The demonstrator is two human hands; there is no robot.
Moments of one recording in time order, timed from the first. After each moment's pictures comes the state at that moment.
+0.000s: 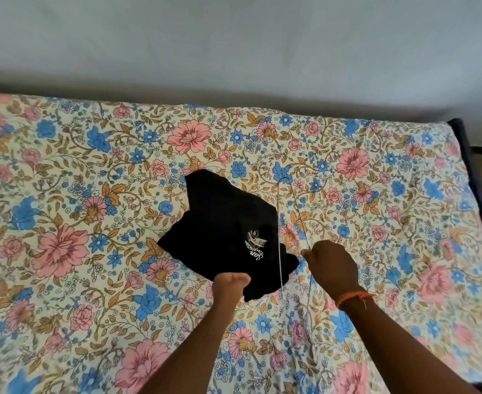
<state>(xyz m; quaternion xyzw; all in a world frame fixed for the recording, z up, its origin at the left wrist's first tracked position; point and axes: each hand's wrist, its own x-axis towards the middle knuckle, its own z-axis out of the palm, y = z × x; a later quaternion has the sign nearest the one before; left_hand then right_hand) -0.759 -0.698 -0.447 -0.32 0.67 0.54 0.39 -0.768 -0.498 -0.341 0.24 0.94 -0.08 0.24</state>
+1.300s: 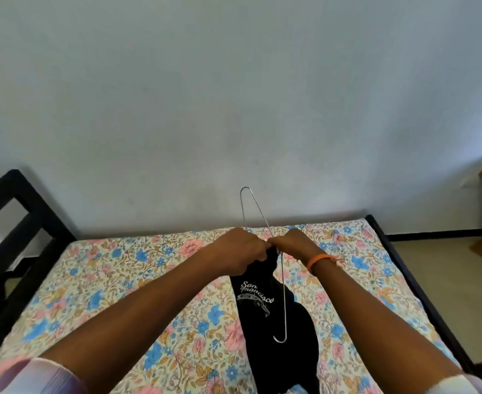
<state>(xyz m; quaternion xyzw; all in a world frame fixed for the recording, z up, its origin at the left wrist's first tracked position) -0.692 -0.563 0.073 0.55 0.82 -0.15 0.02 -0.665 -0.389 0.034 0.19 0.87 -0.45 0.11</state>
